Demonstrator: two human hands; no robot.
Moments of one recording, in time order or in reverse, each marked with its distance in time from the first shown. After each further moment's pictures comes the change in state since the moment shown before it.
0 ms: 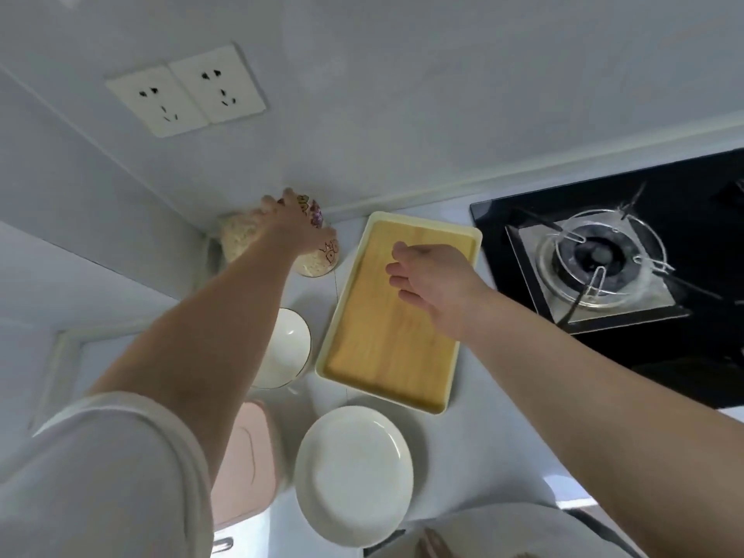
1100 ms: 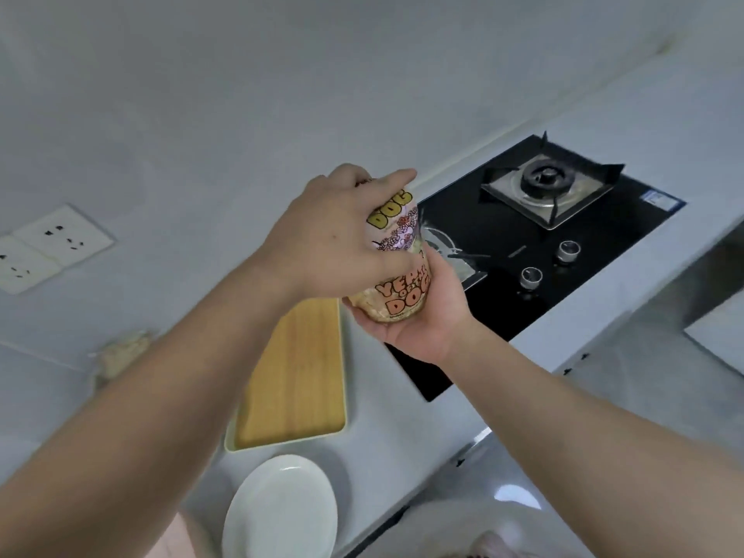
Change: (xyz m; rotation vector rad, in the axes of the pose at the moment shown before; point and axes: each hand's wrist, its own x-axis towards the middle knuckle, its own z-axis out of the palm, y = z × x) left_hand -0.307 0.167 -0.086 -0.083 0.168 1.195; right_hand -0.121 0.076 -0.147 1.097 -0.184 -0.187
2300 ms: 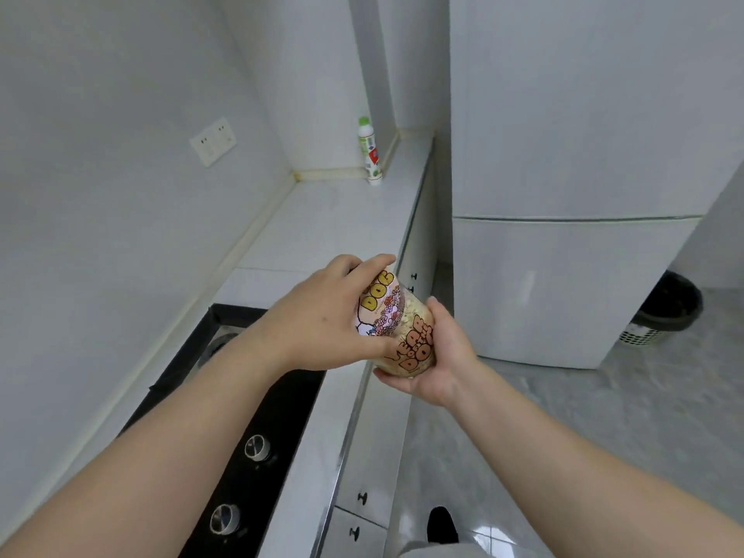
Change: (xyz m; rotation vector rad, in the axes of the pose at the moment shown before) left_hand 0.301 0.472 0.181 0.015 -0.356 0.777; right_hand -0.244 -0.397 -0.320 0.374 0.670 -0.498
